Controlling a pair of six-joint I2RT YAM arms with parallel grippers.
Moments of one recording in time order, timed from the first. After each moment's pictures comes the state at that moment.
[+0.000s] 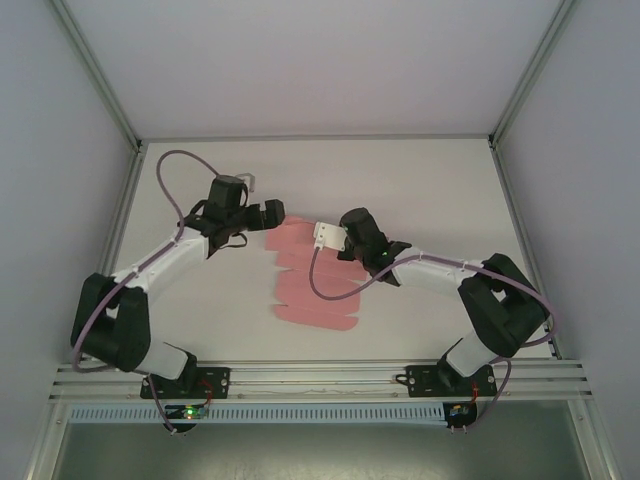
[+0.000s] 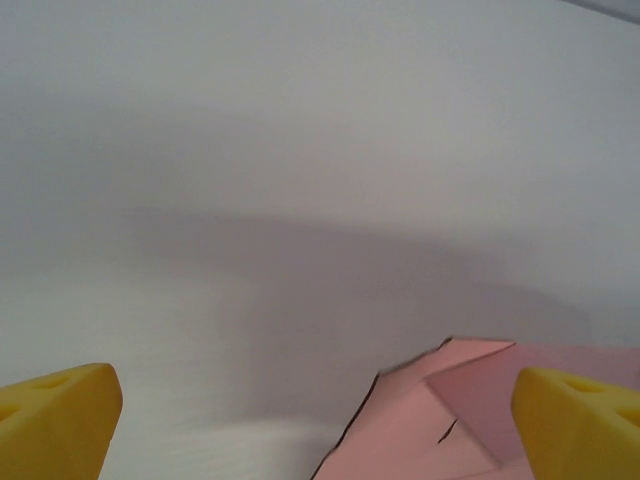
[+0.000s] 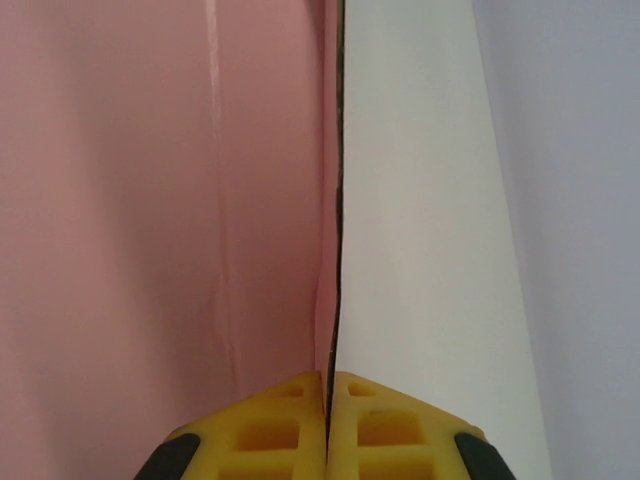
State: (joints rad) left arm -0.31 1.48 0.98 -0.23 0.19 -0.42; right arm 0.68 1.57 0.80 0.12 0.22 -0.89
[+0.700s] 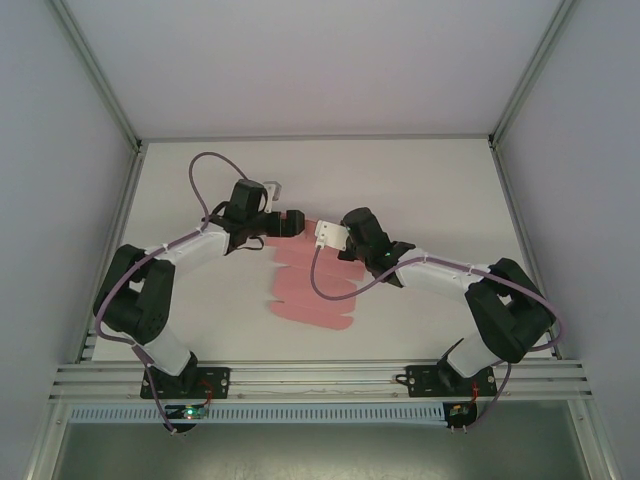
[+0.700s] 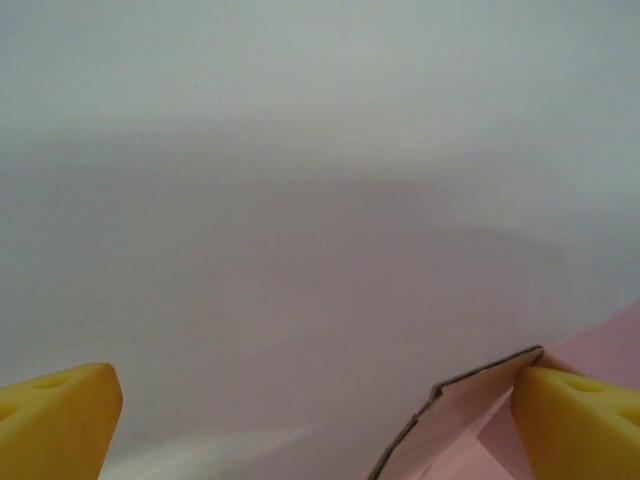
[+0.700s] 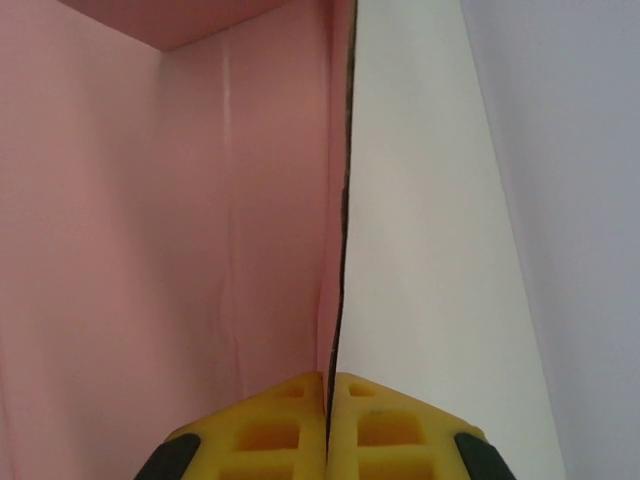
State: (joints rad) left arm -0.37 1.64 0.98 -0.08 0.30 -0.38; right arm 0.68 1.53 0.80 0.08 0.20 -0.83
